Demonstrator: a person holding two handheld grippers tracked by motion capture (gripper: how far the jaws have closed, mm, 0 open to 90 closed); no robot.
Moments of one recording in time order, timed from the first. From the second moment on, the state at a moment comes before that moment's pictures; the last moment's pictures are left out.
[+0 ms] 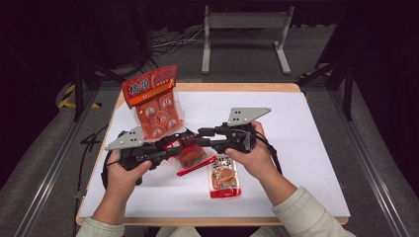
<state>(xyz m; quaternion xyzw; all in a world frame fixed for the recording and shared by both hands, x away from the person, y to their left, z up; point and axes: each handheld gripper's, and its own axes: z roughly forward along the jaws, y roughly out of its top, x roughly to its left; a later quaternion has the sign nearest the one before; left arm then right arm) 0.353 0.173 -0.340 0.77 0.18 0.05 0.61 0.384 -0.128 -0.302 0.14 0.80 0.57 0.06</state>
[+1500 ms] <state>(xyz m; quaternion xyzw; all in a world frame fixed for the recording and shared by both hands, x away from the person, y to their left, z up) 0.387 0.267 -0.291 0.80 0.25 0.14 0.53 0.407 -0.215 -0.316 0.24 0.81 0.52 0.11</state>
